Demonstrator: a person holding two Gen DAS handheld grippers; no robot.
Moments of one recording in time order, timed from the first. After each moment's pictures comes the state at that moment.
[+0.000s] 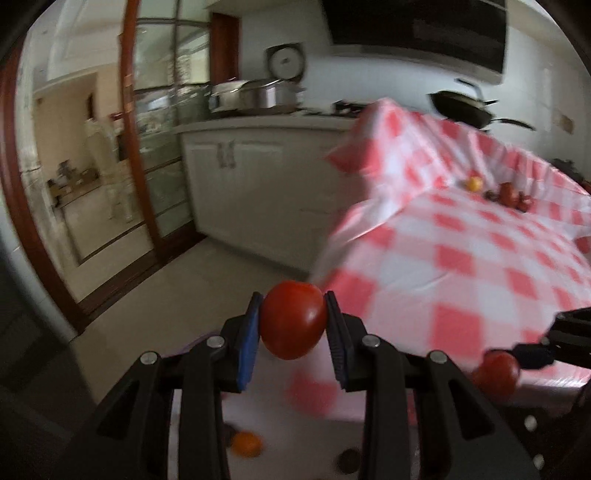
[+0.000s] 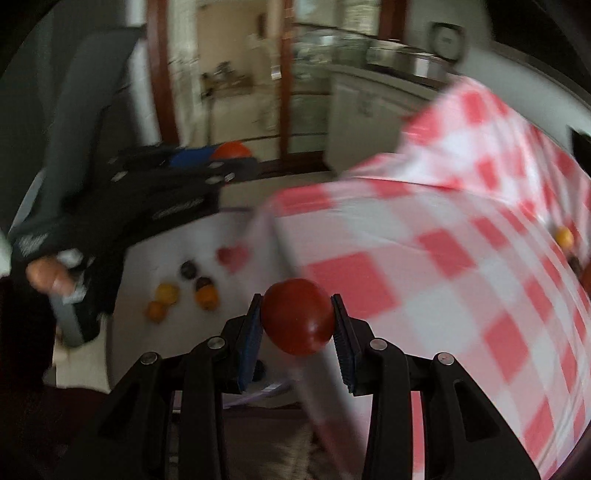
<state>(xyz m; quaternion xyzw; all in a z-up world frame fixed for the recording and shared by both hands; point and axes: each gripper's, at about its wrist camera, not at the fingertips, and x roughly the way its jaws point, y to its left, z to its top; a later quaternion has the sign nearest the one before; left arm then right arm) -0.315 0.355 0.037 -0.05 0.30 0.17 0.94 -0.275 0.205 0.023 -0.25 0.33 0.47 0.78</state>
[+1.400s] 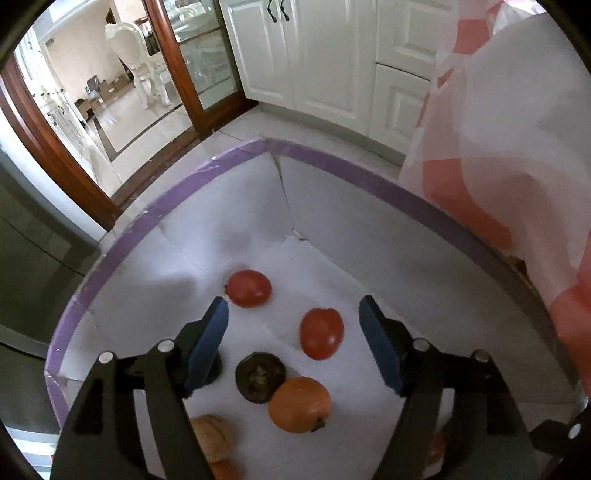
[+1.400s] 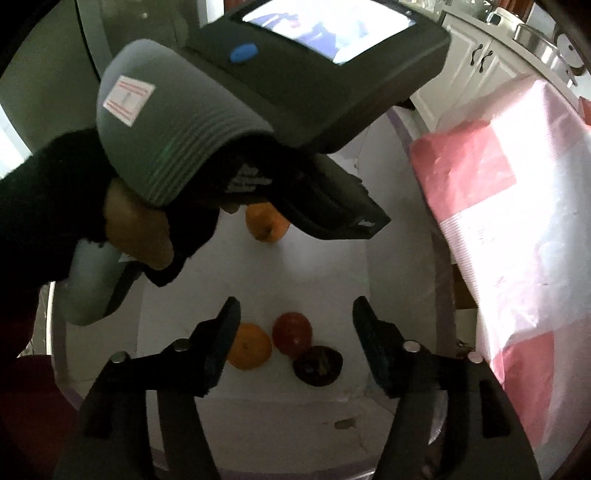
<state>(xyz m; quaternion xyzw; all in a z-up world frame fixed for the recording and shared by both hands) -0.264 0.435 -0.136 -0.08 0.51 0.25 0.82 -0.317 0.322 -0.100 -0.37 0.41 0.50 0.67</state>
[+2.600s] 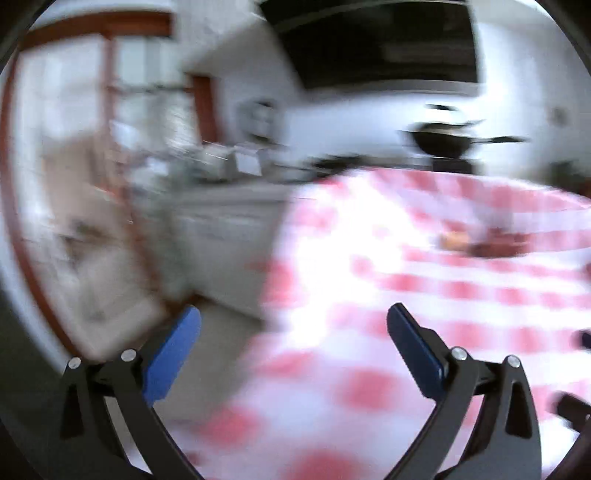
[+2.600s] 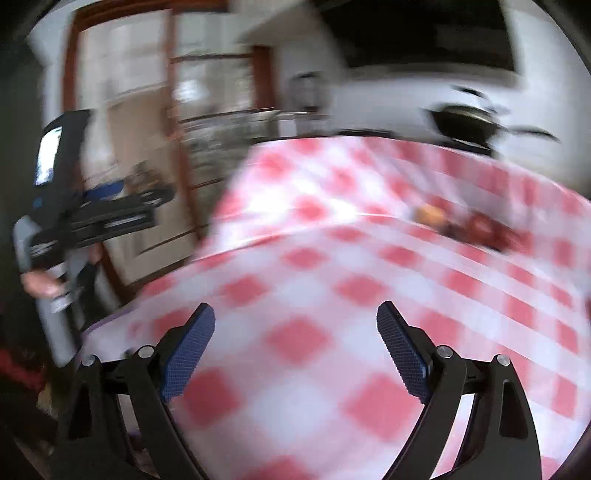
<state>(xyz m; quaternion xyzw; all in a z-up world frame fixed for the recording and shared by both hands) -0.177 0.209 0.135 0.01 0.23 0.13 0.96 -0.175 -0.046 0.101 -0.02 0.26 0.27 0.93</state>
